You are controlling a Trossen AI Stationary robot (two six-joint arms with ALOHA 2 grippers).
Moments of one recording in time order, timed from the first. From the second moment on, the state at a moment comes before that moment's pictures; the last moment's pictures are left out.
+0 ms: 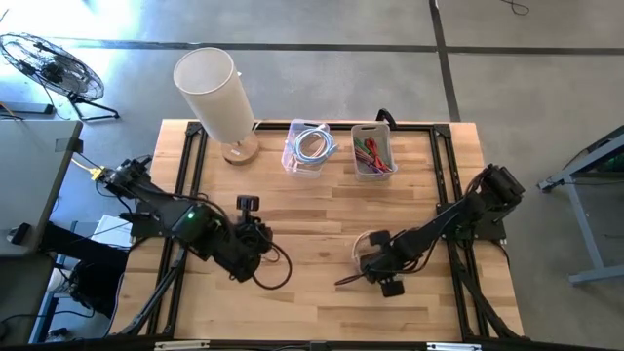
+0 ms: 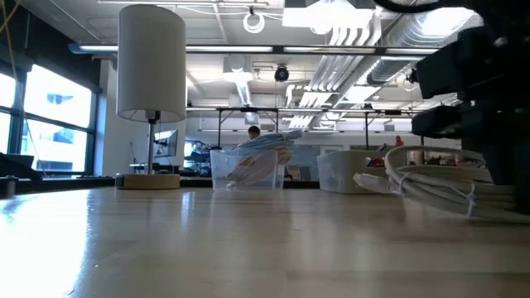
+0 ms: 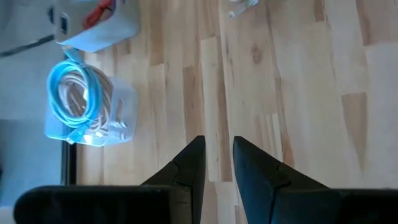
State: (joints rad) left arm -0.58 1.57 1.75 -1.39 -0.56 -0.34; right arm 0.50 1.71 0.92 -0.64 0.03 0.34
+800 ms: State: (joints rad) left arm -0.77 1.58 1.75 -1.28 -1.20 -0.71; right arm 0.21 1.16 1.20 -0.63 0.10 0.00
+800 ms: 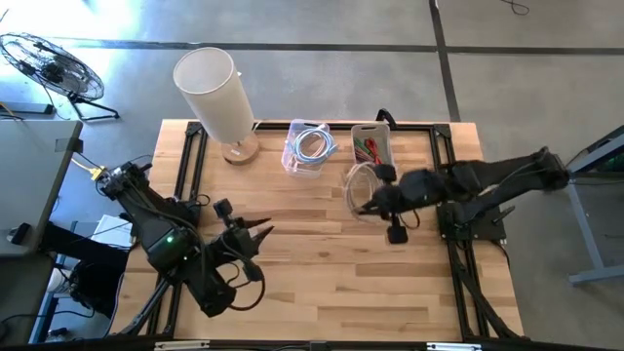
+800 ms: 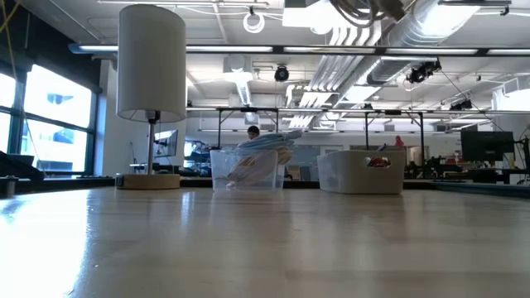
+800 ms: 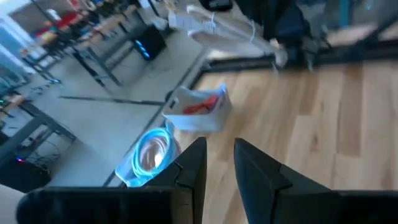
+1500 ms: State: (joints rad) left arm -0.74 1.59 1.75 -1.47 -1.29 -0.72; right arm -0.25 1.61 1.48 -0.67 -0.19 -0.25
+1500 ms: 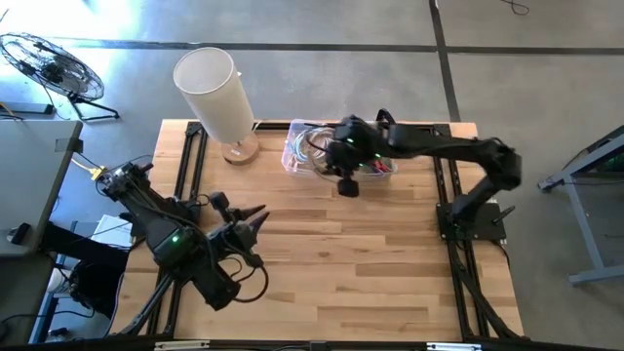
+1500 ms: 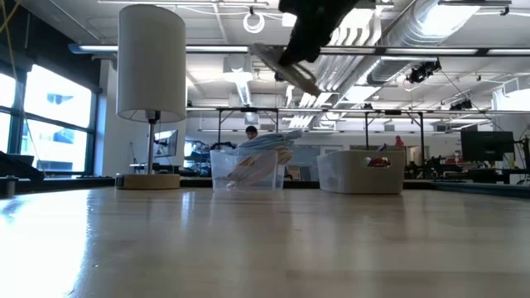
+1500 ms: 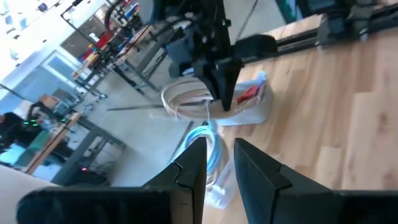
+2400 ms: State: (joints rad) left arm -0.62 1.44 1.75 -1.57 -1.24 -0.48; right arm -0.47 2.25 2.22 -1.26 -0.14 -0.36
